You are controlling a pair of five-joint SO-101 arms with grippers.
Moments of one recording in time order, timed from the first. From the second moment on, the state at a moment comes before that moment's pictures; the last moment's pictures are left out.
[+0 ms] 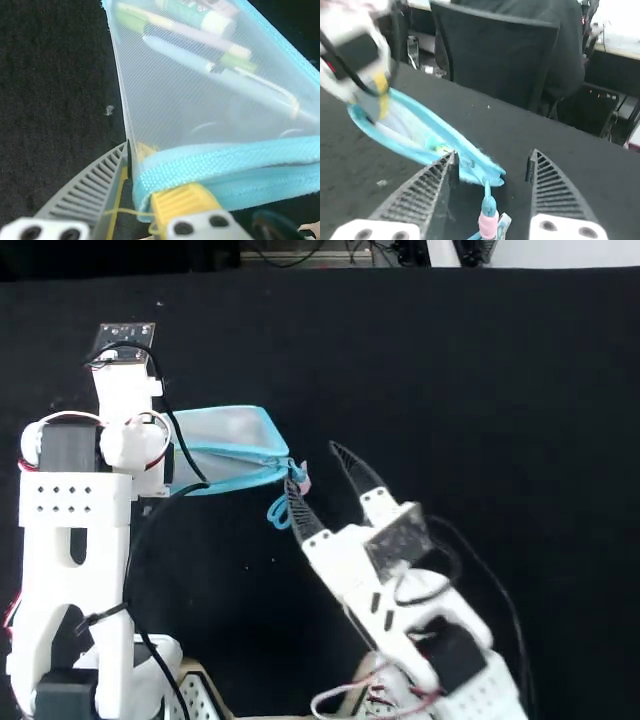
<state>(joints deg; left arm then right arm) -4.8 -27.4 10.9 93.4 -1.5 -33.7 -97.5 78.6 37.1 6.3</state>
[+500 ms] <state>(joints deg) -4.8 -27.4 10.9 93.4 -1.5 -33.2 -96.2 88.1 32.4 6.3</state>
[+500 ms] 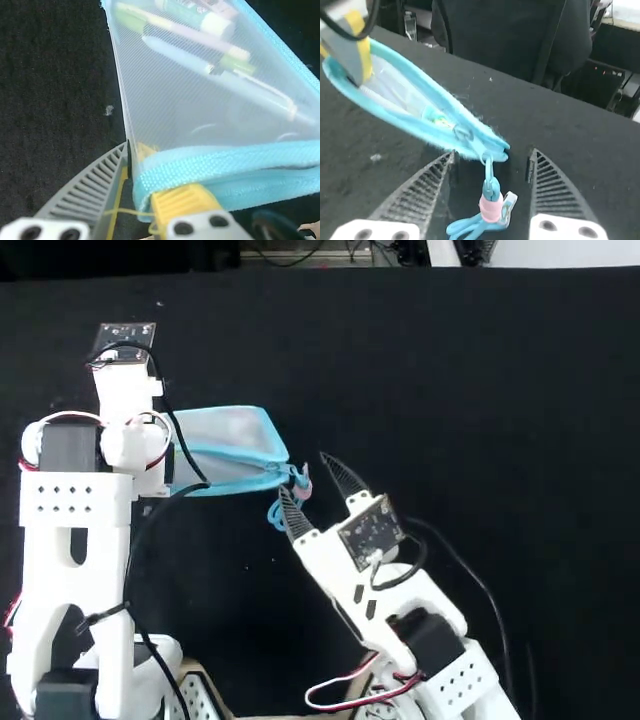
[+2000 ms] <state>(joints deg) -4.8 -27.4 10.9 93.4 -1.5 -30.1 -83.2 90.8 23.8 16.9</state>
